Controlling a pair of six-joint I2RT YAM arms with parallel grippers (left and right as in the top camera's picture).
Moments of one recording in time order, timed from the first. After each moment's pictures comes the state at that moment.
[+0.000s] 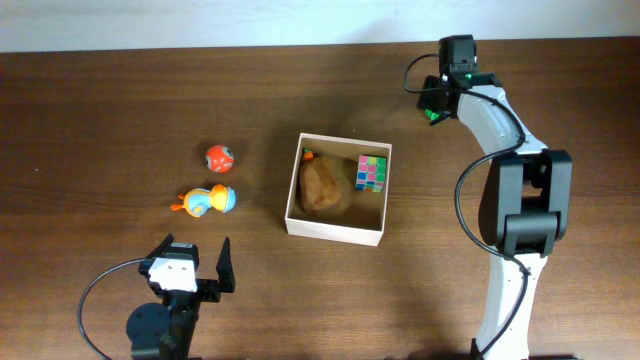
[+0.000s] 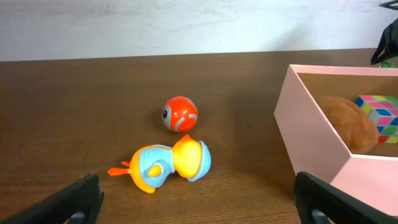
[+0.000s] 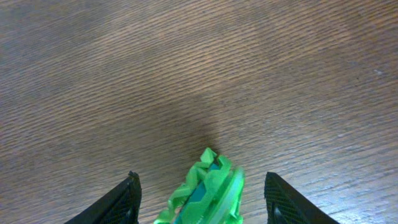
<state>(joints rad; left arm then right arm) 0.04 0.01 0.10 -0.31 0.14 0.01 0.04 2.32 1.86 -0.56 0.12 0.34</state>
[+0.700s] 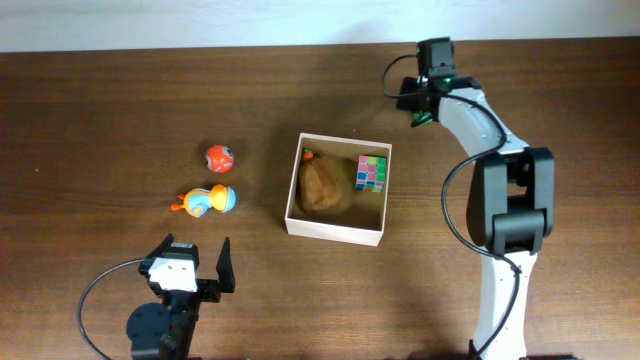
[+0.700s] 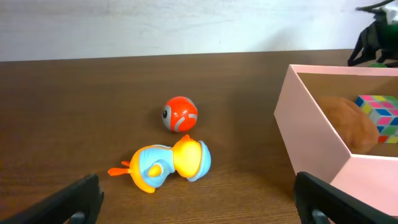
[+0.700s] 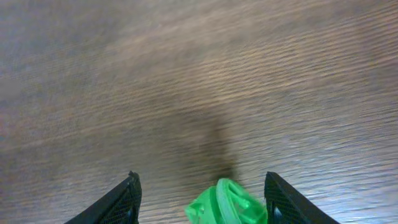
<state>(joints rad) 0.04 0.01 0.10 -0.31 0.14 0.01 0.11 2.34 1.86 -0.51 0.08 0.33</state>
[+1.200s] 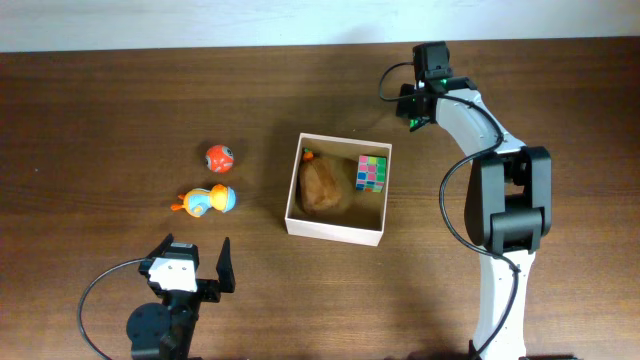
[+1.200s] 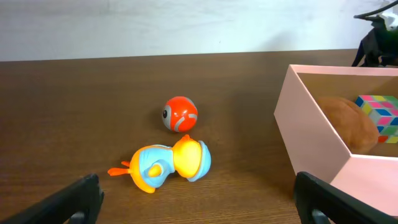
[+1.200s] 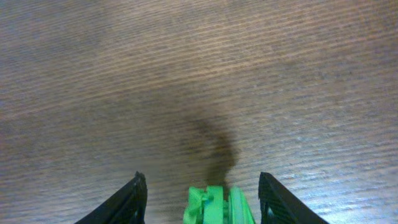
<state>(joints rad) 0.04 0.01 0.10 -0.31 0.14 0.01 0.12 2.35 1.86 -0.57 0.09 0.31</state>
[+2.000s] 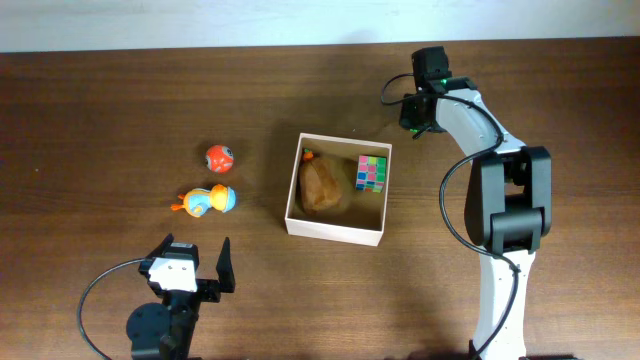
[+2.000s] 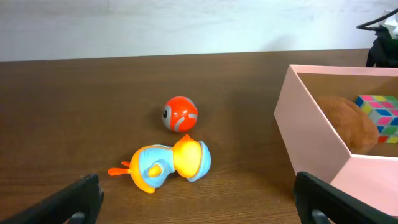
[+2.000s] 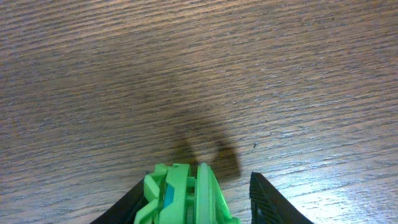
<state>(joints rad) 0.04 0.01 0.10 -0.31 0.14 0.01 0.12 2.35 1.86 -0.68 0.13 0.30</state>
